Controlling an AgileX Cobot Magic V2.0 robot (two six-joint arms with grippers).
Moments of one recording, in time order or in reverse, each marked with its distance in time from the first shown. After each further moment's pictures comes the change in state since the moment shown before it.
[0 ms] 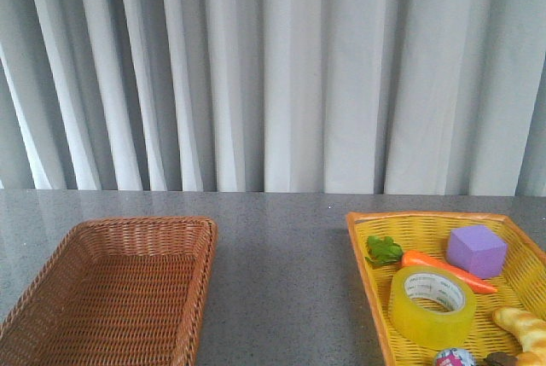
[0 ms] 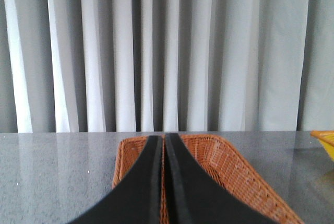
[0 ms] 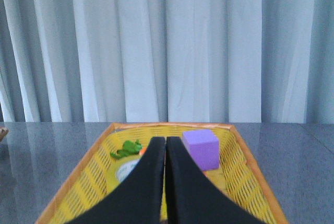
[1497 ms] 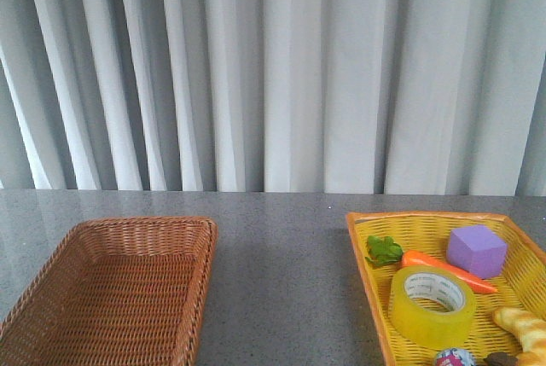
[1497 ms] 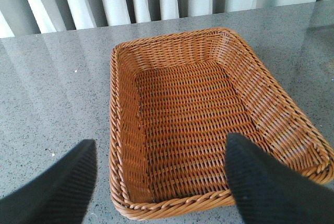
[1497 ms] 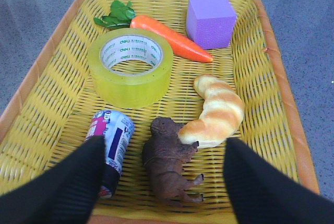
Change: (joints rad) left arm 0.000 0.483 -0.323 0.001 0.343 0.105; right arm 0.000 0.545 -0.322 -0.051 0.377 -0.033
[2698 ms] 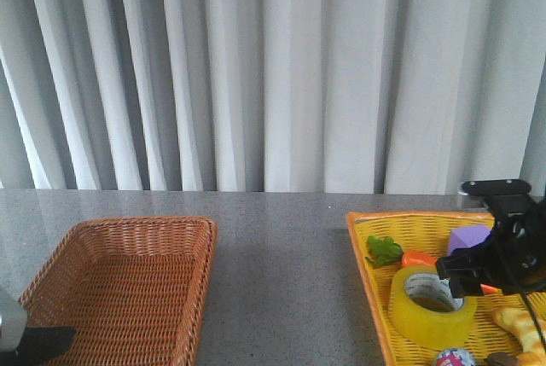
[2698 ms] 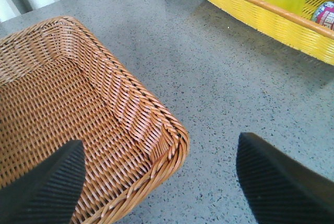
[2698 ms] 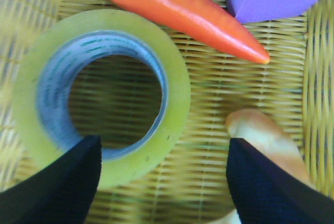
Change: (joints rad) left arm -0.419 0.251 0.000 -0.126 -0.148 0.183; right arm 0.000 0.970 -0.795 0.012 0.387 0.000
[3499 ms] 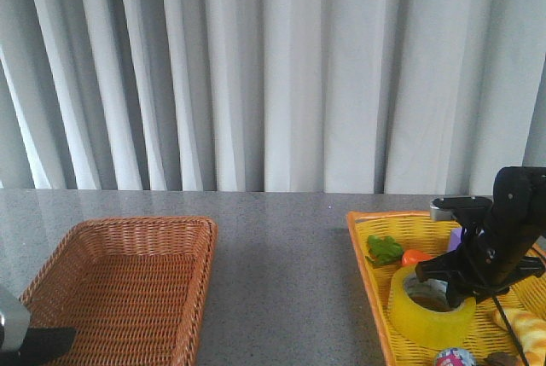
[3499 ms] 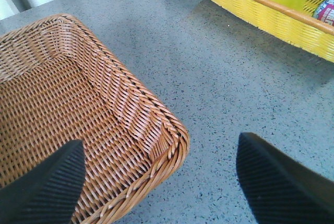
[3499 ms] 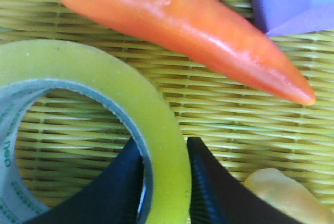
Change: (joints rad) left arm 0.000 0.007 0.000 0.000 -0.002 0.000; right arm 0.000 0.286 -0.283 0.000 0.167 0.003
